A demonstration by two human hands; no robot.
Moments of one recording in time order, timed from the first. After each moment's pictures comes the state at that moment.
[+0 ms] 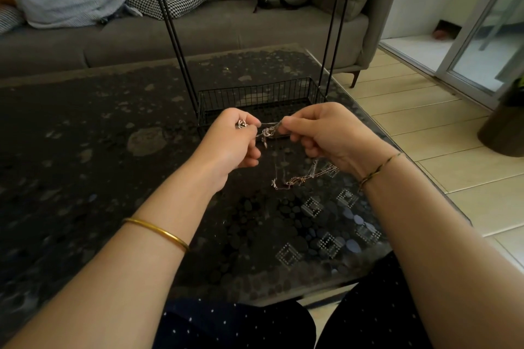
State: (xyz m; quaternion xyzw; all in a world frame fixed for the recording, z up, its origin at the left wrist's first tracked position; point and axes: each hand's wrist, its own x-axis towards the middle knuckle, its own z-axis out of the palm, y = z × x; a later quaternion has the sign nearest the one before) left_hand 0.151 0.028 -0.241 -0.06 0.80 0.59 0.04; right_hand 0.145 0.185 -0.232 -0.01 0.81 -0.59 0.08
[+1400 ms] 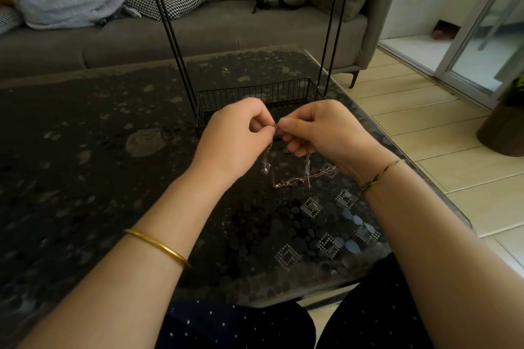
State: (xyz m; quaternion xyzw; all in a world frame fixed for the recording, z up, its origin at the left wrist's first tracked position) left_hand 0.161 0.031 -0.232 0.12 0.91 0.37 -0.12; right_hand 0.149 0.181 -0.229 -0.05 0.83 -0.56 0.04
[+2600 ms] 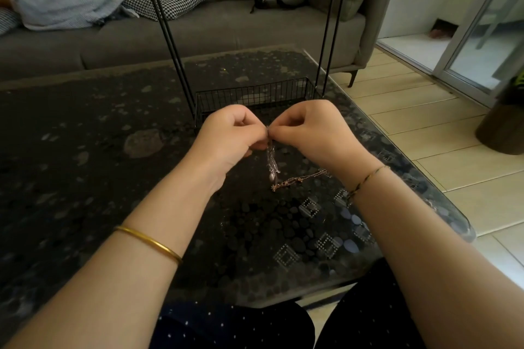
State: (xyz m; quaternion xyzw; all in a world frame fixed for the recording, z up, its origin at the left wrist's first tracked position) left_hand 0.159 0.032 -0.231 -0.02 0.83 0.56 0.01; right_hand 0.157 0.172 -0.227 -0.09 0.89 -0.44 -0.05
